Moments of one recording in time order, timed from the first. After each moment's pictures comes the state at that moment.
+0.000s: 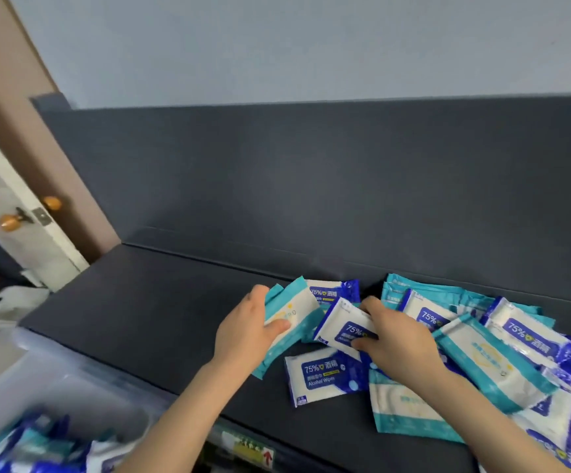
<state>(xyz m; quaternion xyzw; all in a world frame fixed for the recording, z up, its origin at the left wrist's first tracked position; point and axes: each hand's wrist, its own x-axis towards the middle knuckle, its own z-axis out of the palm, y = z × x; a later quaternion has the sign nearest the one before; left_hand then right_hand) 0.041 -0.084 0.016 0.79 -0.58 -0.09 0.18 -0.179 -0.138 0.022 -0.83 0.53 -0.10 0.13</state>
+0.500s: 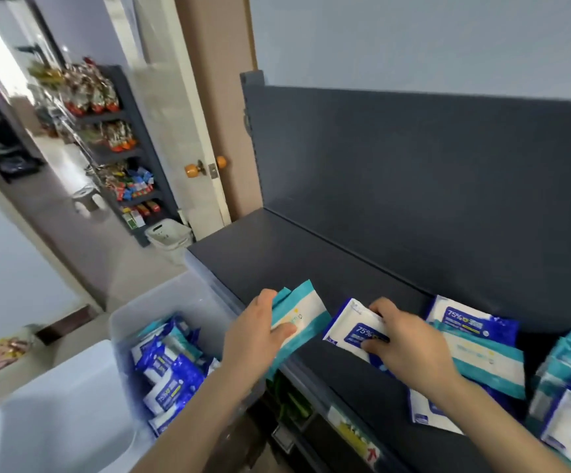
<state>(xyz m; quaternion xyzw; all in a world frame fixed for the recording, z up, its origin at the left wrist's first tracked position) 0.146 0.053 0.013 0.88 -0.39 -0.06 0.24 -0.033 -0.096 0.027 -0.92 0.33 -0.08 0.16</state>
